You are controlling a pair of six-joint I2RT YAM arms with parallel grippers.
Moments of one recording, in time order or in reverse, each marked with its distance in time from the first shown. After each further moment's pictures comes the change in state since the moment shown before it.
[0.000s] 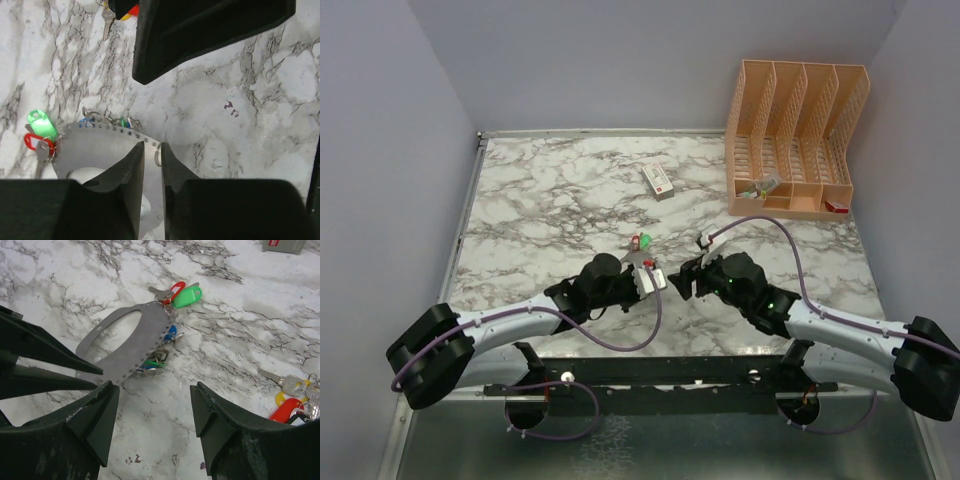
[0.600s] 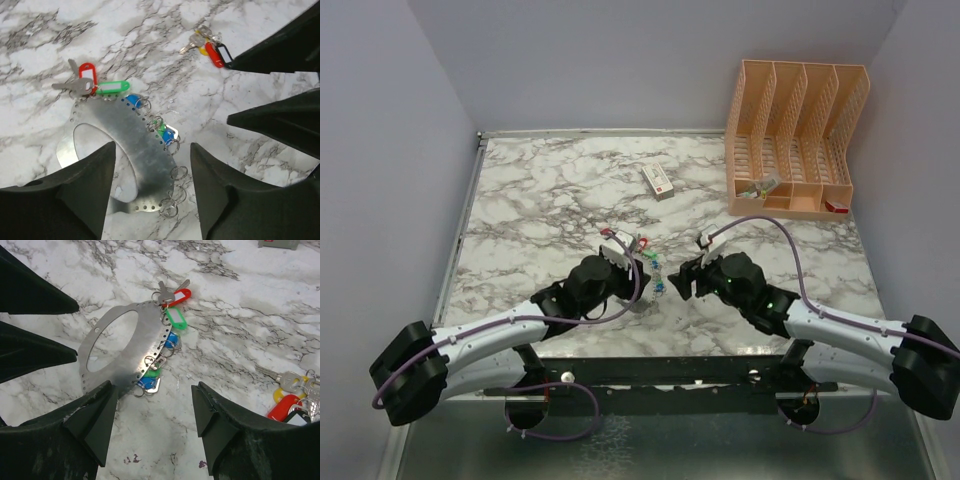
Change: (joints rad) left arm -0.018 -0.144 -0.012 -0.024 -0.398 -0.635; right arm 0.000 0.021 0.000 -0.001 -0.002 0.004
